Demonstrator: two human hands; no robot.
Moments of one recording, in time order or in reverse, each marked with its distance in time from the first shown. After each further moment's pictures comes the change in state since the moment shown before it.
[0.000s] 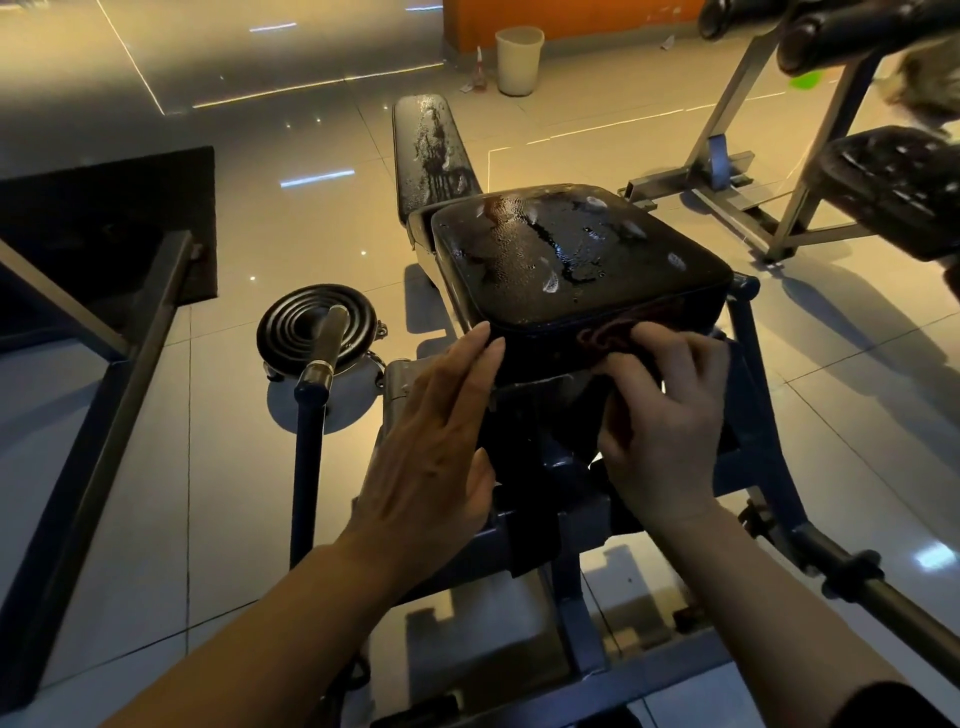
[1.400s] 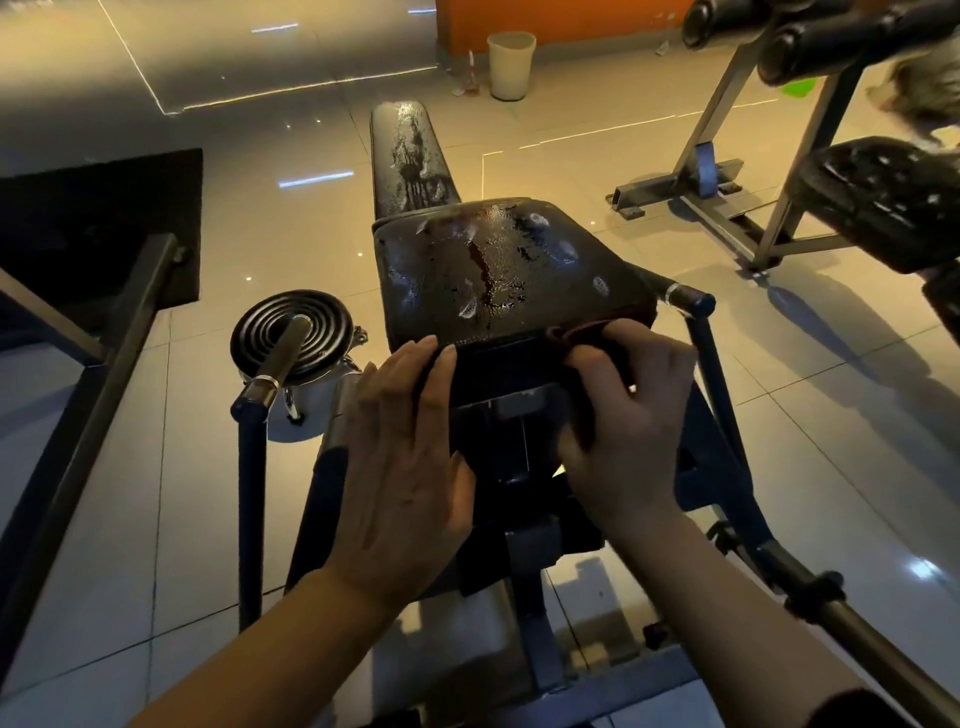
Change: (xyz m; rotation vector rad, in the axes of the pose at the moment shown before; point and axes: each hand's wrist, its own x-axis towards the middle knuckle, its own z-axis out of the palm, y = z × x) left_hand 0.028 0.039 0.036 0.180 0.182 -0.093; right_hand 0.011 0.037 -0.006 0.122 -0.029 0.090
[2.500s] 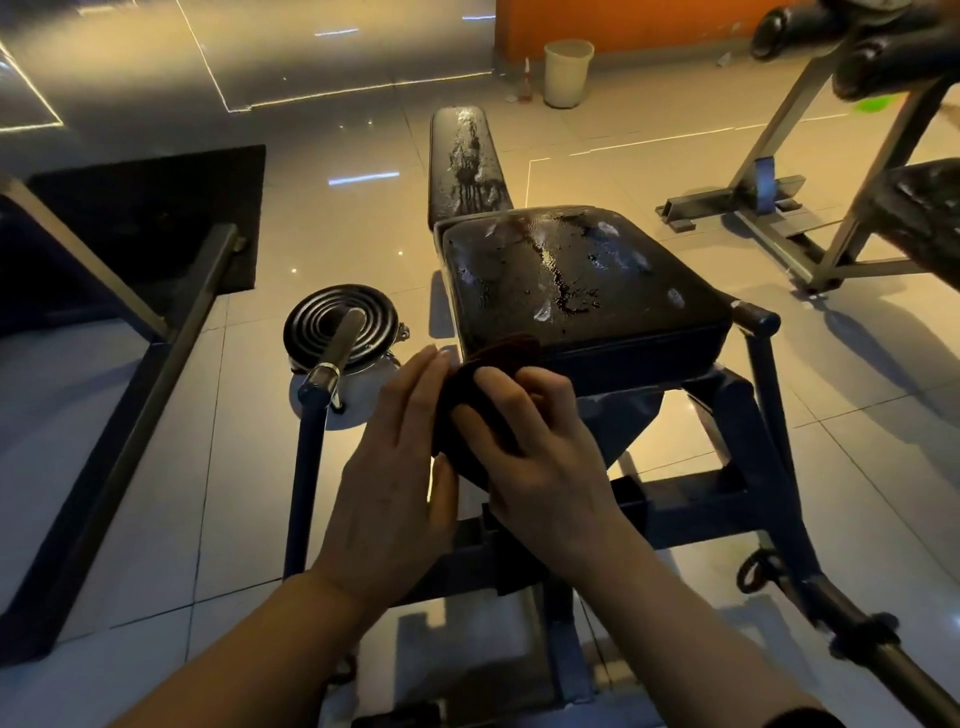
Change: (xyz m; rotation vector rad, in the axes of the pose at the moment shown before) left_hand -0.021 -0.030 -0.036 -0.171 -0.016 -0.124; right_hand -0.010 -0.071 0.031 0.095 -0.176 -0.429
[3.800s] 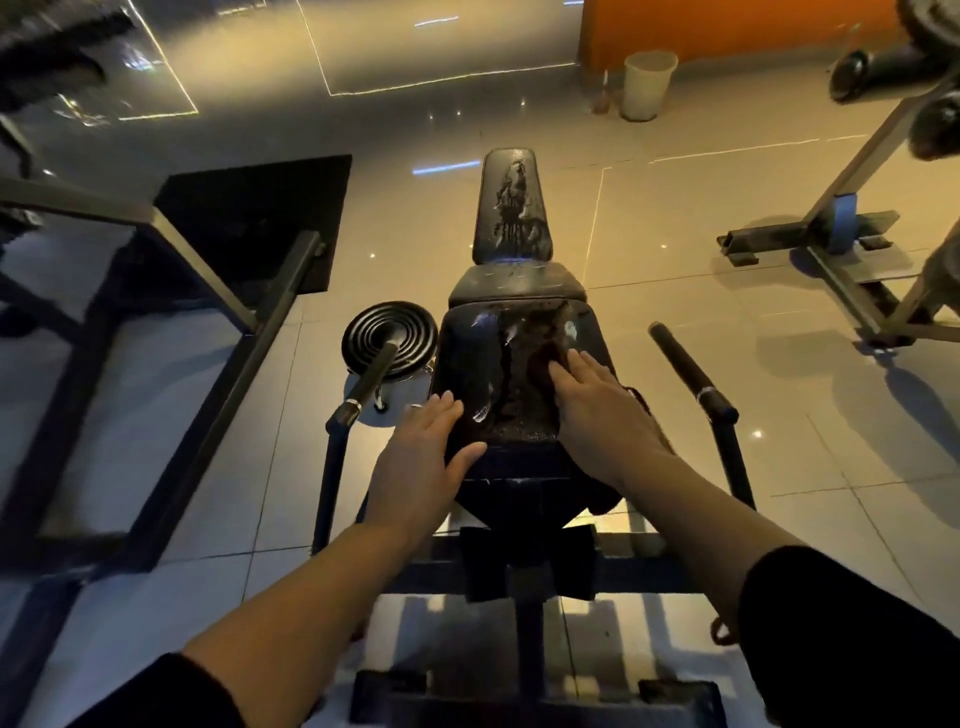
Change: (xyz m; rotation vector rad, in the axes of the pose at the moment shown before) left_hand 0.090 0.078 0.007 0.228 -0.234 -0.565; right_hand 0.085 0.142 -0.081 0.163 -0.820 0.425
